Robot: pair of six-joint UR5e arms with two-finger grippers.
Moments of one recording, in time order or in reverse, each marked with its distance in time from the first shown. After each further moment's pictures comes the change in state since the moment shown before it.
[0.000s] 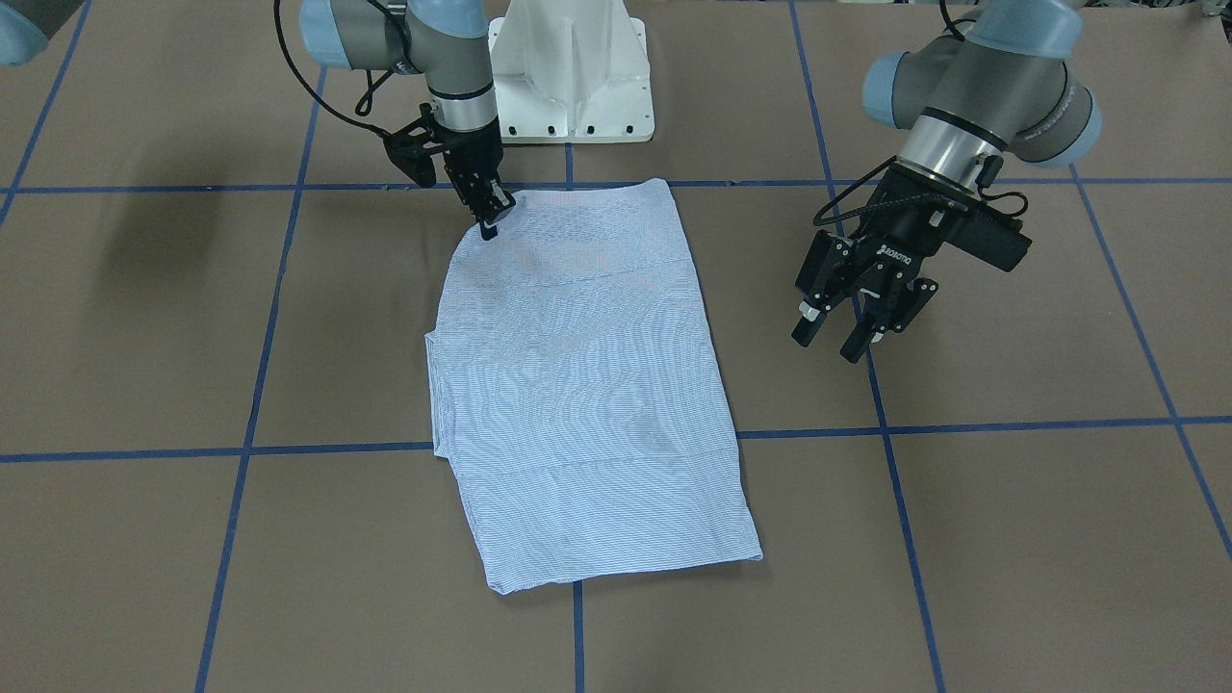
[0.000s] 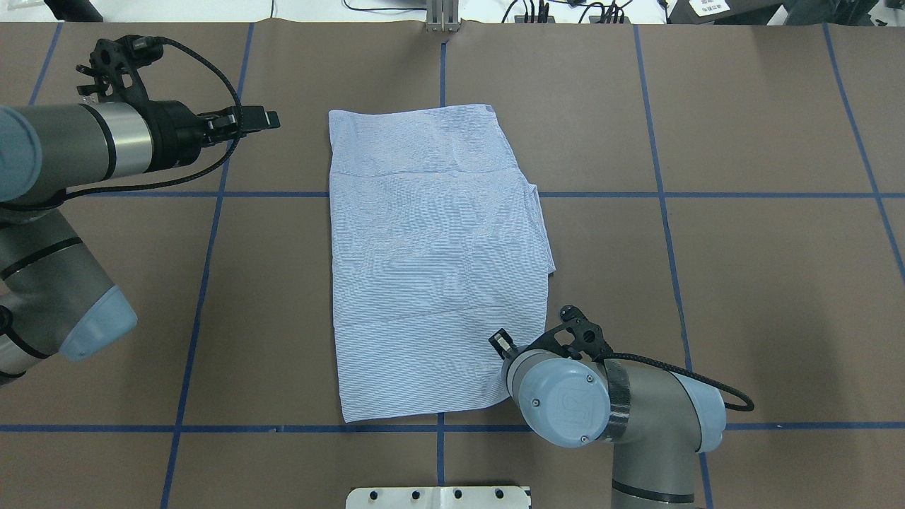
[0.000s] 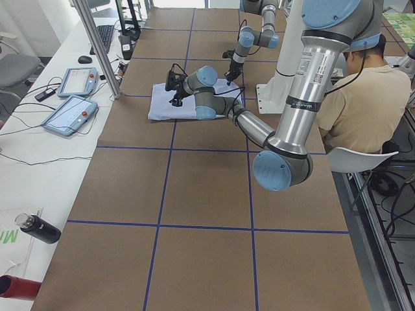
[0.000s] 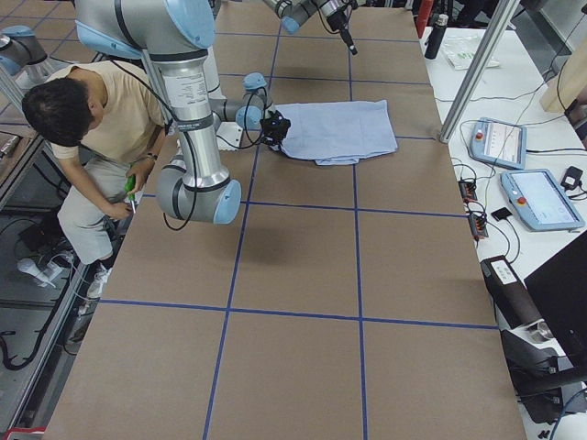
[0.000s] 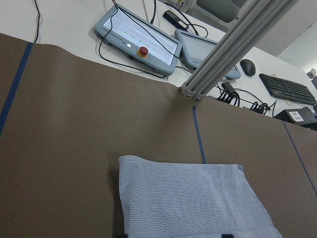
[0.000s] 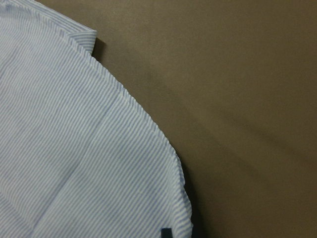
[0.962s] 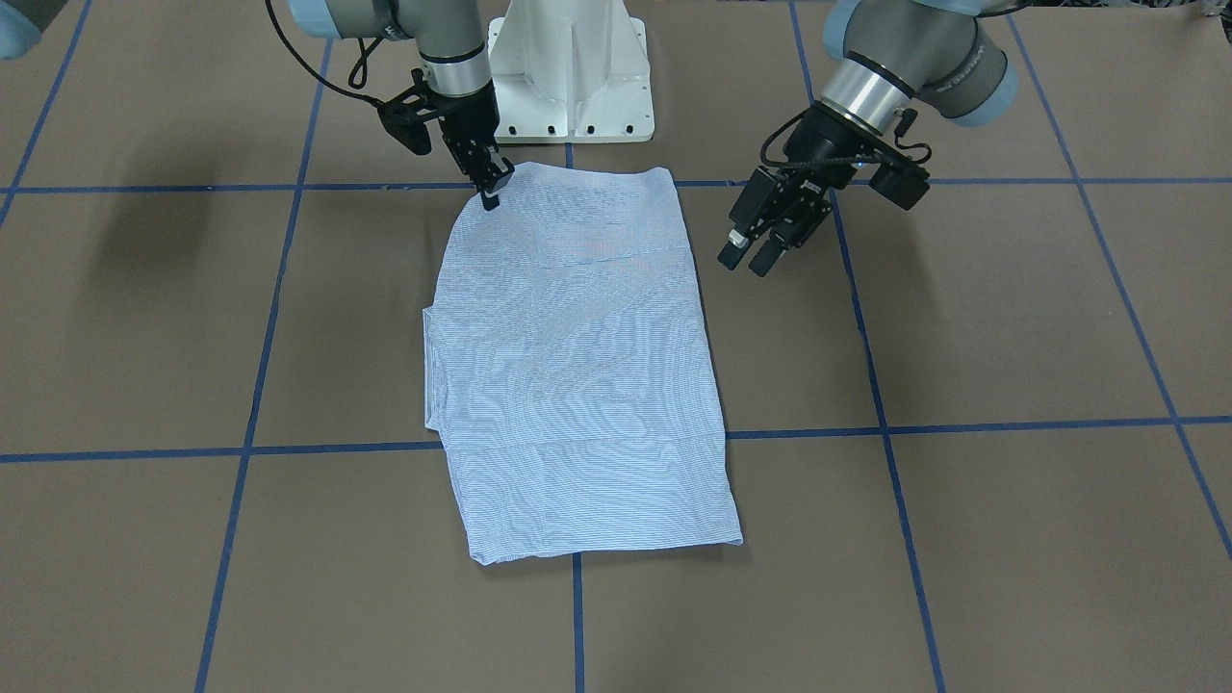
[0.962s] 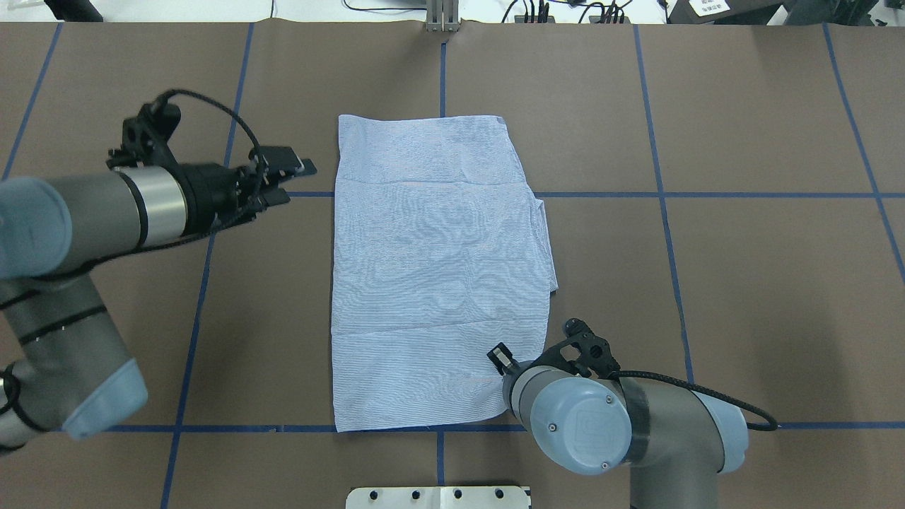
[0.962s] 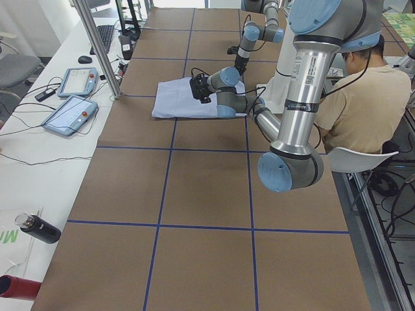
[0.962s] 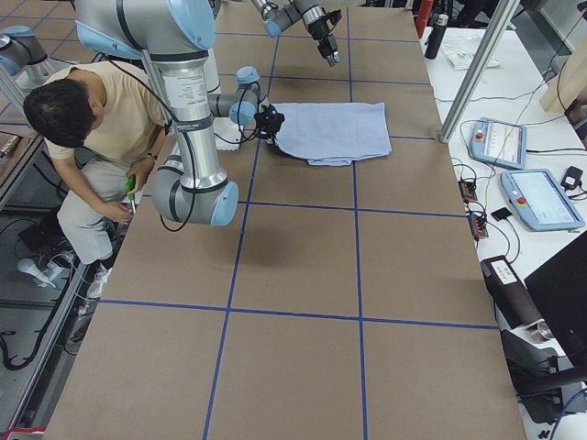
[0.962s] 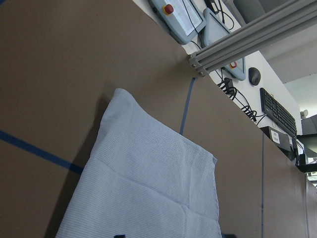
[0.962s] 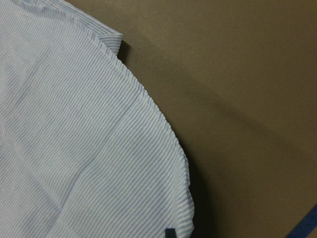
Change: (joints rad) left arm 0.299 0.138 -0.167 -0.005 0.169 -0.542; right arm -0.046 -0.055 0.114 -0.016 -0.006 0.018
